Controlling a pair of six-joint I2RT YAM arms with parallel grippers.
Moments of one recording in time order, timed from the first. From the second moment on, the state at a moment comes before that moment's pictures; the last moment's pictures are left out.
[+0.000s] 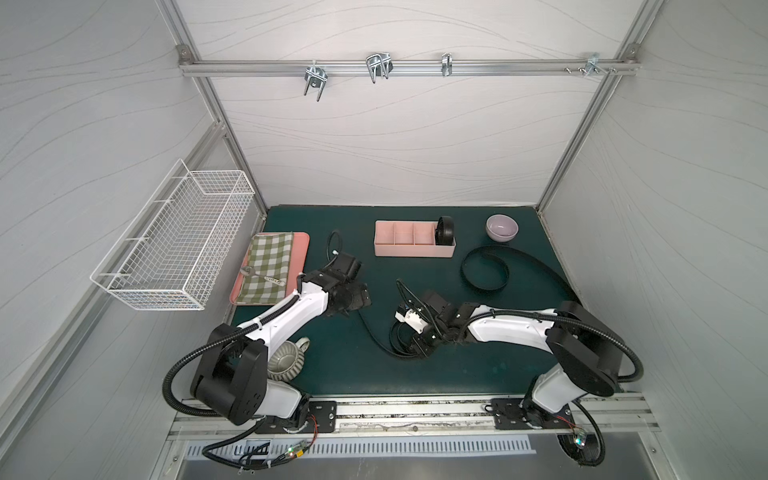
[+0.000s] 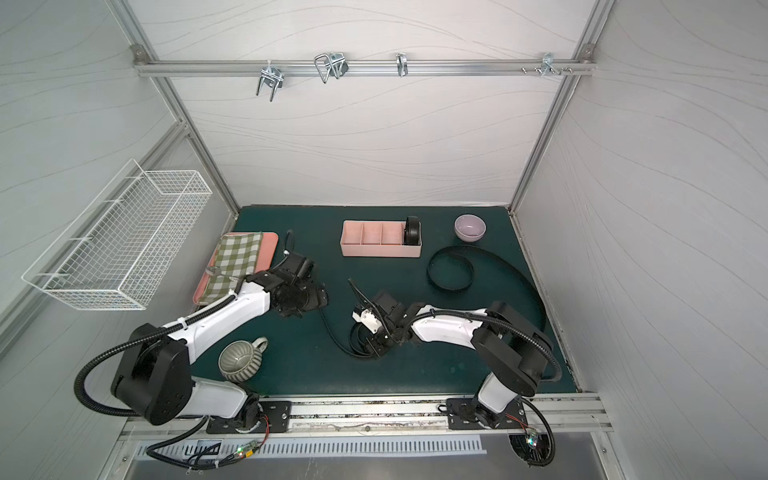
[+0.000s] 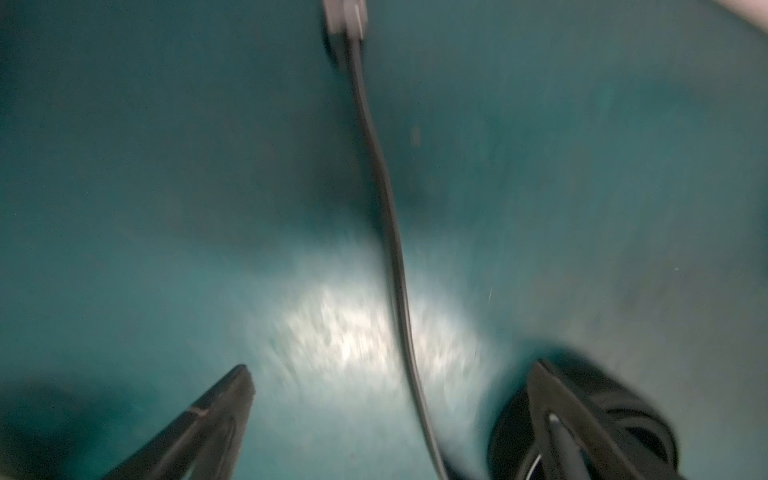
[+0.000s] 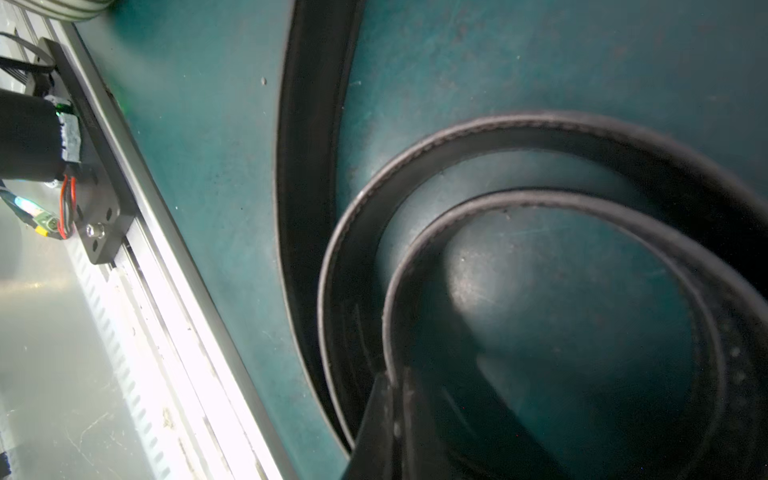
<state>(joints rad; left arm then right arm) -0.48 1.40 0.87 -0.74 -0.03 -0.75 0.99 1.59 0.80 -0.30 -0.38 0.21</state>
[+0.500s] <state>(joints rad) -0.60 1.57 0.86 -0.71 -0.05 -0.76 0.99 1.53 0.75 -0.33 -0.39 0.18</state>
